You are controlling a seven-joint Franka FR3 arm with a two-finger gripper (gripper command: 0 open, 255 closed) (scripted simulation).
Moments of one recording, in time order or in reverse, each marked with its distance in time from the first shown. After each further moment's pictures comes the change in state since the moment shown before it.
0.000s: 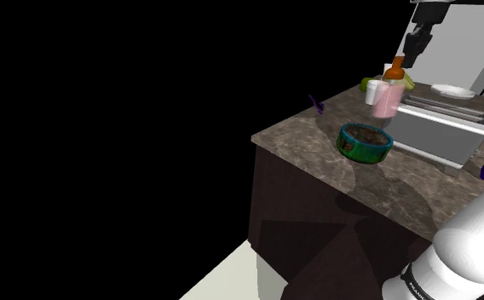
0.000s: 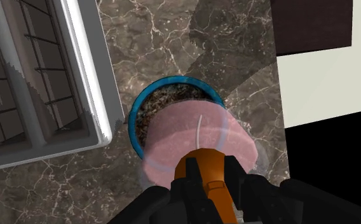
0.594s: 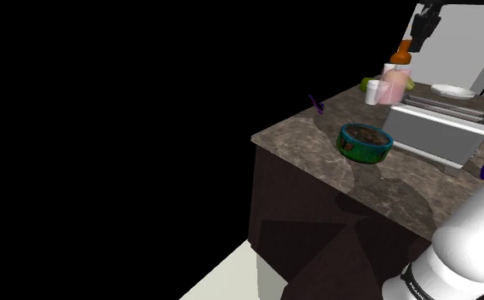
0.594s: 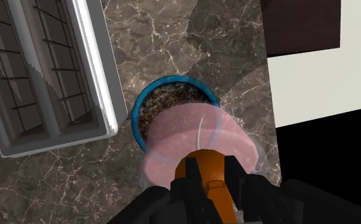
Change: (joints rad) arm -0.026 0.112 -0.029 0.258 0.053 -0.161 -0.038
